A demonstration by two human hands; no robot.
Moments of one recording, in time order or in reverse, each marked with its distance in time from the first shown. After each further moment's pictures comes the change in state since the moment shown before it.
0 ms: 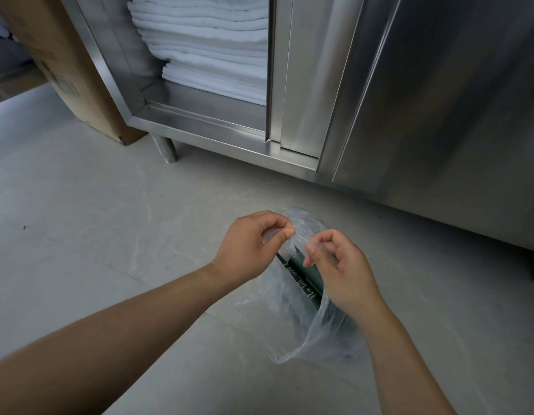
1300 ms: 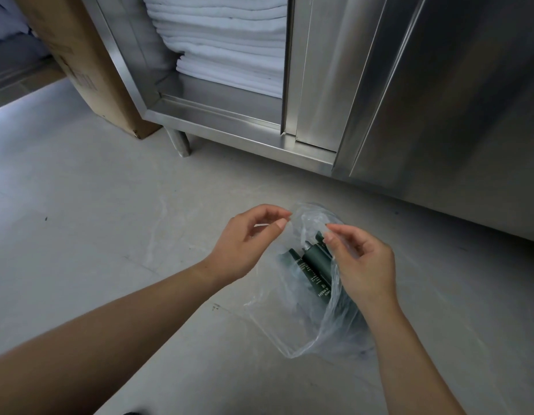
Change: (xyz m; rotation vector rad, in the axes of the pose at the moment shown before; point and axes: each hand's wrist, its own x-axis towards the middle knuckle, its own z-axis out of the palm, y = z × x) left_hand -0.014 -0.016 -0.021 -0.370 -0.043 -0.225; right_hand 0.007 0.005 0.012 0.123 0.289 -0.034
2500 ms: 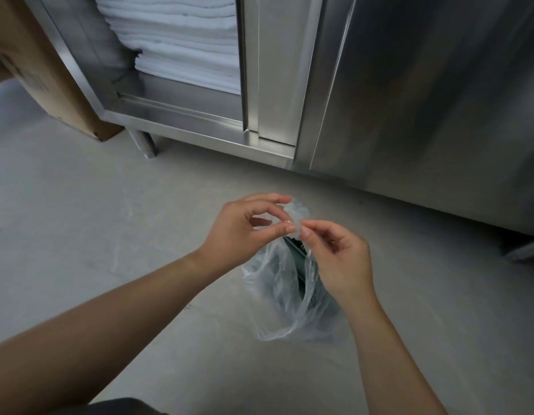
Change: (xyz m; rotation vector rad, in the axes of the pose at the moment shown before) left_hand 0.012 0.028 0.041 0.073 -0.073 0.217; right_hand -0.012 -0.008 -0.029 0.065 -0.019 0.000
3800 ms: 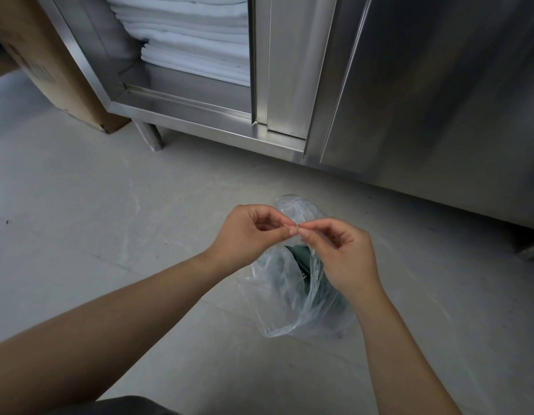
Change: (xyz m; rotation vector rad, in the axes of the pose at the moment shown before) left_hand -0.009 -0.011 0.002 -0.216 -0.010 -0.263; right_hand 0.003 0.000 0.006 -0.010 -0.137 -0.003
